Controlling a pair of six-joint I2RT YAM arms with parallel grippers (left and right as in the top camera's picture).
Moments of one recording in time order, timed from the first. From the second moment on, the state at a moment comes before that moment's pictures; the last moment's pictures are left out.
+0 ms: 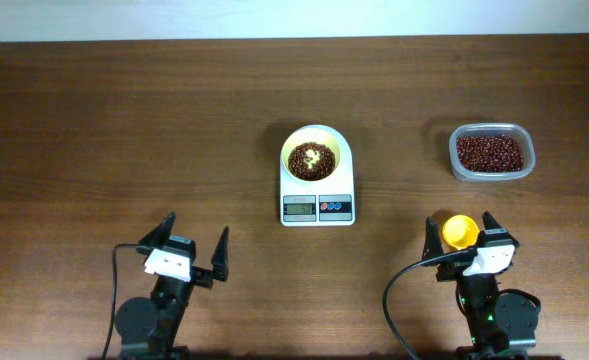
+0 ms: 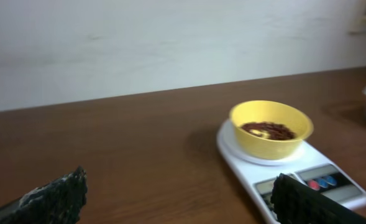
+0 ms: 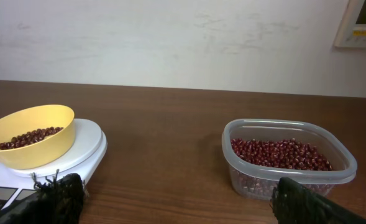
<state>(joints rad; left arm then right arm) 0.07 0.02 0.02 -0.07 0.31 0.04 0.04 0.01 0.01 -0.07 -0.06 0.00</state>
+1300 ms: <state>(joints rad) 0.05 0.02 0.02 -0.07 0.21 -0.05 0.04 0.01 0.01 -0.07 -0.06 0.00</state>
